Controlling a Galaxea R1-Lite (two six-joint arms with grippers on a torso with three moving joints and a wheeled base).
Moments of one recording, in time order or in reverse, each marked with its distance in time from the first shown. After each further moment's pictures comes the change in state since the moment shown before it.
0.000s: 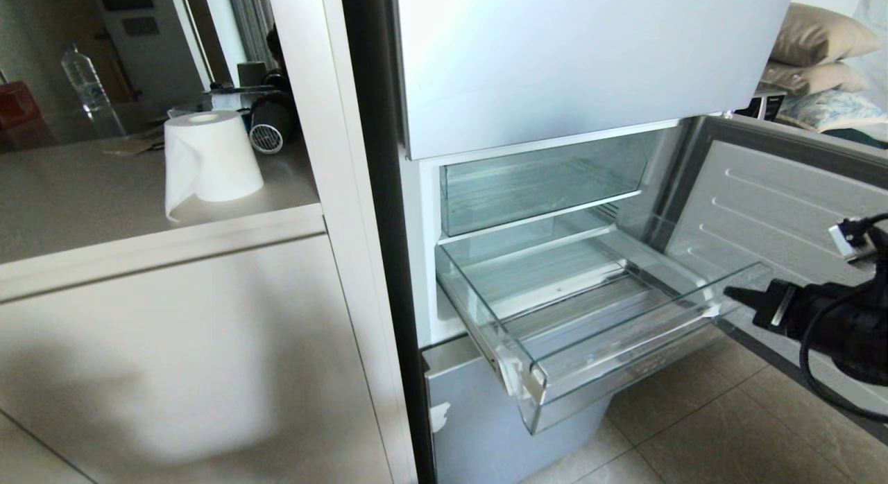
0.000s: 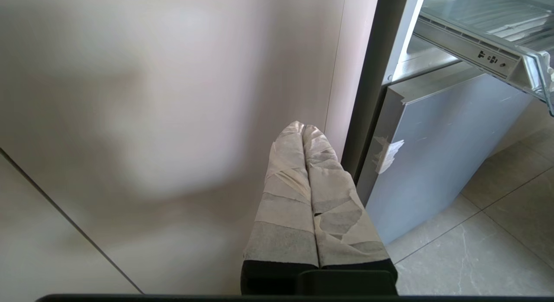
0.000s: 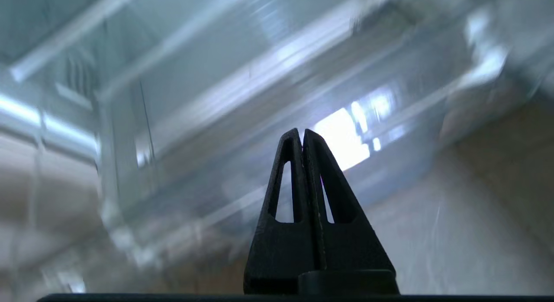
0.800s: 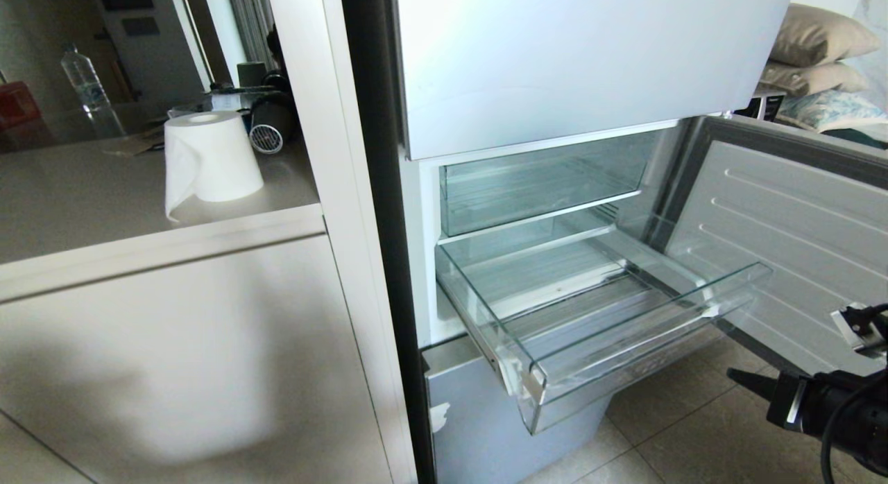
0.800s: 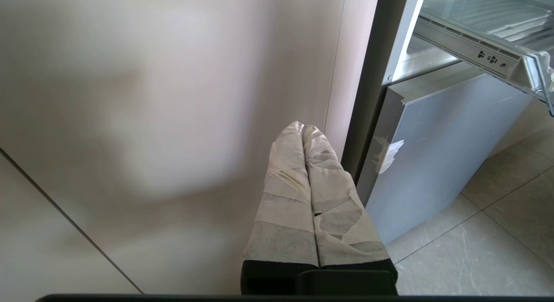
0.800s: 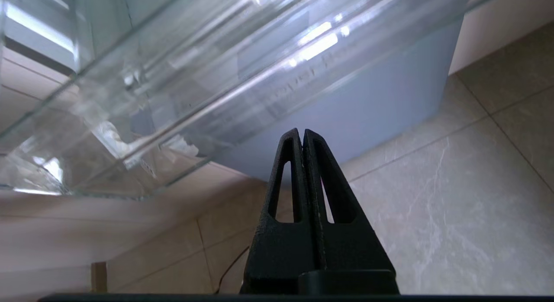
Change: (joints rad) left arm 0.000 0.000 0.000 0.000 0.000 0.000; right arm 0.017 -0.088 0.299 -0.077 0.045 -0.027
